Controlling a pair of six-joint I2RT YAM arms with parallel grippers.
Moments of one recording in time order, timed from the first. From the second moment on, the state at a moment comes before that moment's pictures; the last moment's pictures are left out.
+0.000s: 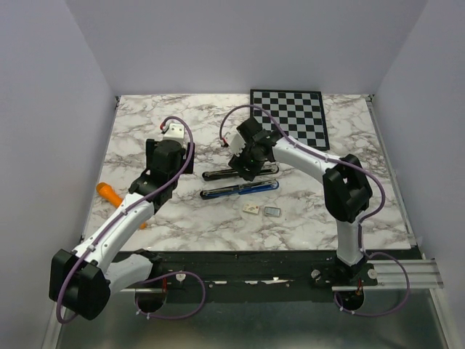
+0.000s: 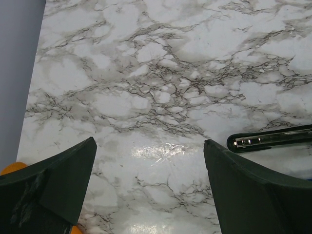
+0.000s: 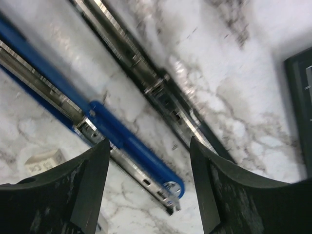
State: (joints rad) left arm -0.42 1.06 0.79 -0.20 -0.47 -0.06; right arm 0.69 1.98 1.56 -0.69 -0.12 -0.39
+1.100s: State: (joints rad) left arm -0.42 1.11 0.79 -0.18 -0.47 -0.05; right arm 0.56 2.02 1.47 -0.59 -0.03 -0.43
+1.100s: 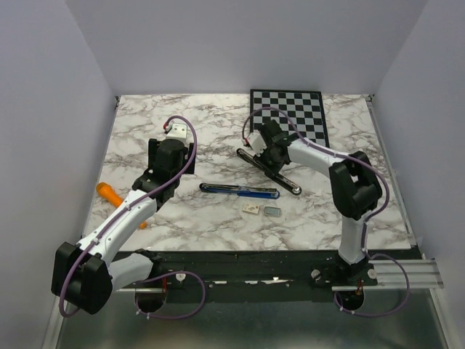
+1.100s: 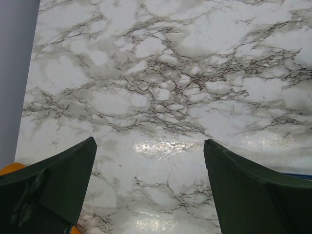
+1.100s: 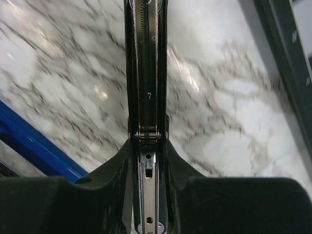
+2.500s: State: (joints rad) left arm -0.42 1.14 0.81 -0.19 -0.43 -0.07; right arm 0.52 1.54 1.10 -0.57 0.04 -0.10
